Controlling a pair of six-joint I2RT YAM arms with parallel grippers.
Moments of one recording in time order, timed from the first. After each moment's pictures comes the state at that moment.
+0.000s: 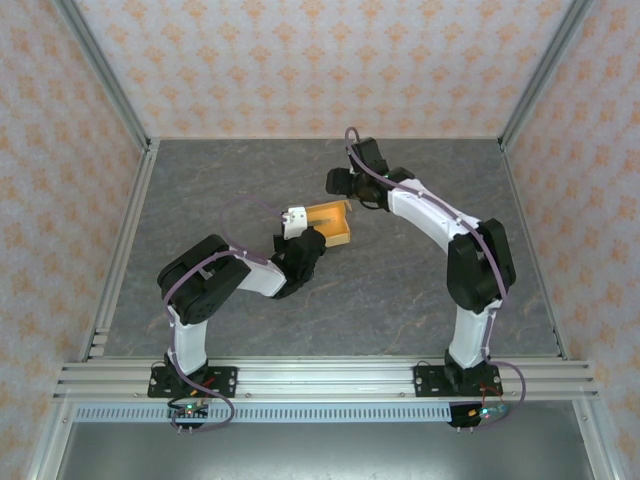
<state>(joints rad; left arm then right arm) -0.73 1.92 0.81 0.64 -0.97 -0.32 0.51 1.89 1.55 -0.48 0.00 0.52</state>
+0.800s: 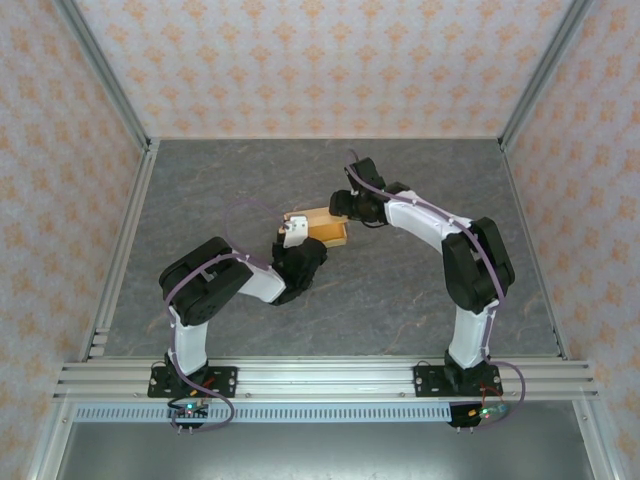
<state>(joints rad) -0.76 1.92 0.76 0.60 -0.99 -0.29 0.52 1.88 1.39 -0.45 -0.02 0.56</state>
